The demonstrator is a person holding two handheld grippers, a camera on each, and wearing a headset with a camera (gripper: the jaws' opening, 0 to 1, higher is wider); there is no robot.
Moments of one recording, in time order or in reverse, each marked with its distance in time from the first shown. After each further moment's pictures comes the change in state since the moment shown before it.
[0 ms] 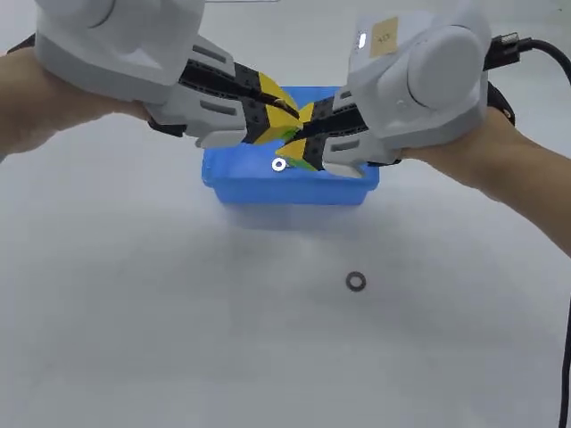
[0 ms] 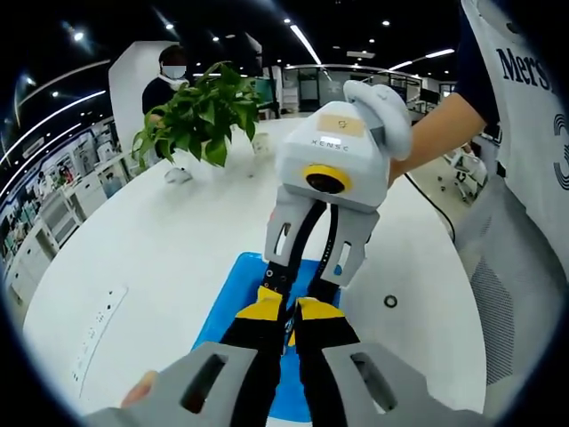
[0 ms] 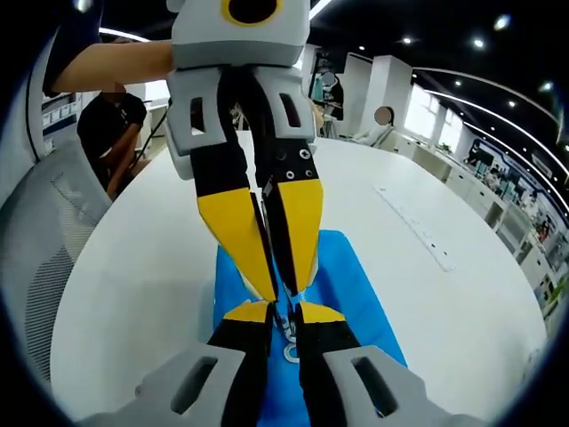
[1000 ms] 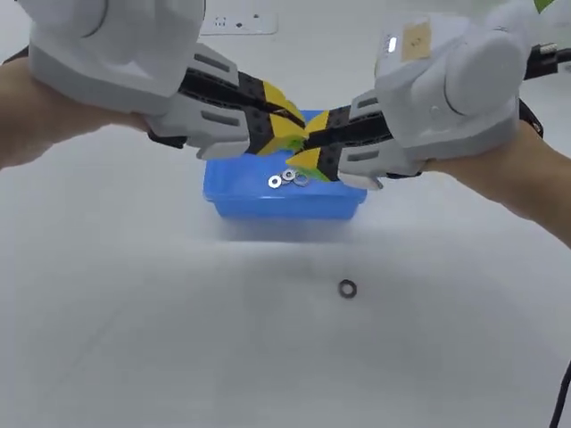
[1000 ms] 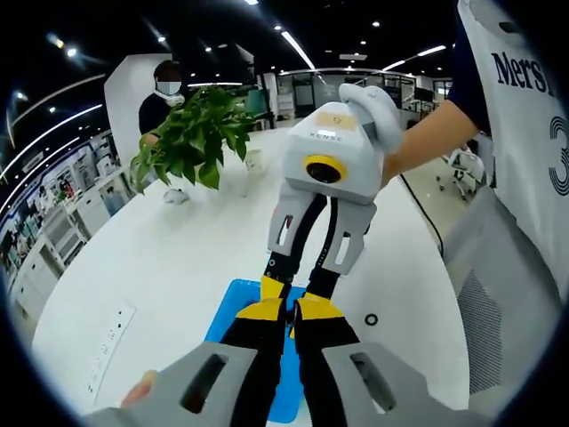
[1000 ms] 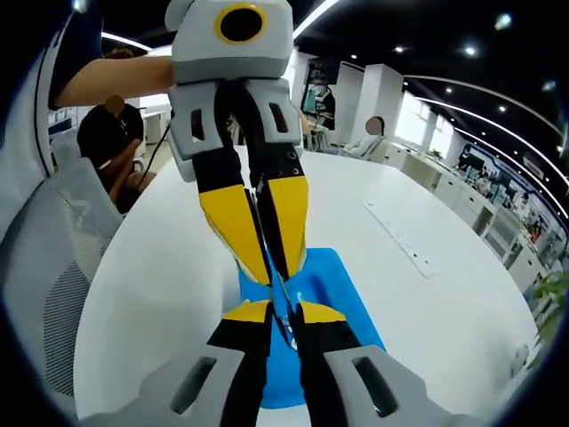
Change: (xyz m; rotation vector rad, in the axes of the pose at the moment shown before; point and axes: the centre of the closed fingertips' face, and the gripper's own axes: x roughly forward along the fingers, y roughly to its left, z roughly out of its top) left arm -0.020 -0.024 0.038 0.047 -0.036 0.016; right arm -0.050 0.012 0.024 0.003 -0.040 -0.050
